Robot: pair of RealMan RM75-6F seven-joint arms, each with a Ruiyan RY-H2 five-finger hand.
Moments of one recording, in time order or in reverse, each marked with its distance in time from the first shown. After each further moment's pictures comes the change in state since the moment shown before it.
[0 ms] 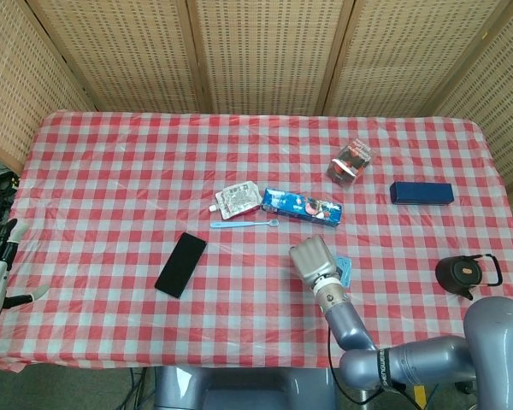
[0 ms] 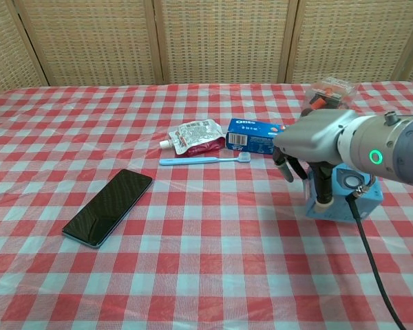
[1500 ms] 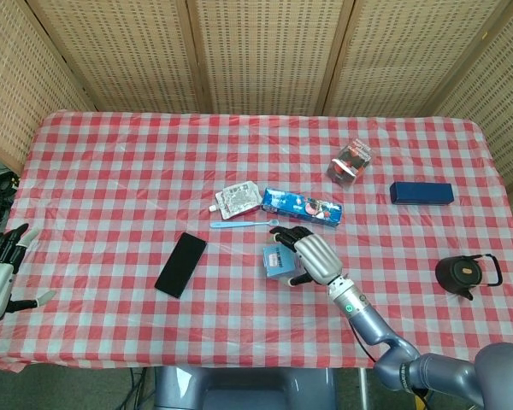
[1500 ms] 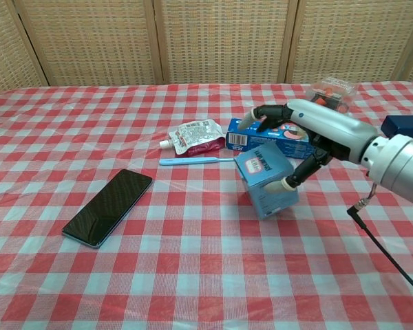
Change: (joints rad) left arm -0.015 0.049 0.031 -0.033 0.026 -0.052 -0.092; right arm -0.352 -0.154 -0.011 0.576 -1.040 0.007 1.415
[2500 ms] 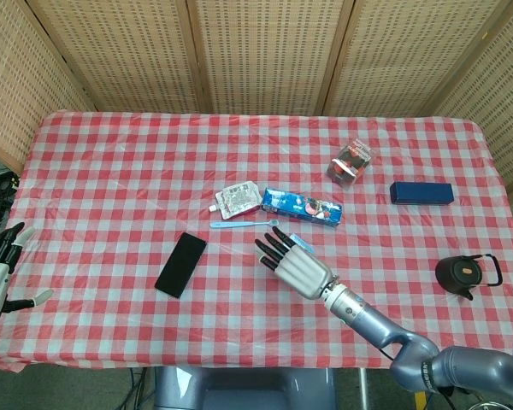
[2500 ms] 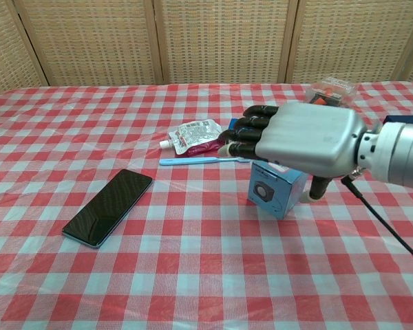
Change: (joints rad) left arm 0.006 0.011 0.000 -0.001 0.007 0.018 -0.025; right arm 0.114 0.212 -0.021 -0.298 -0.016 -0.268 -1.061
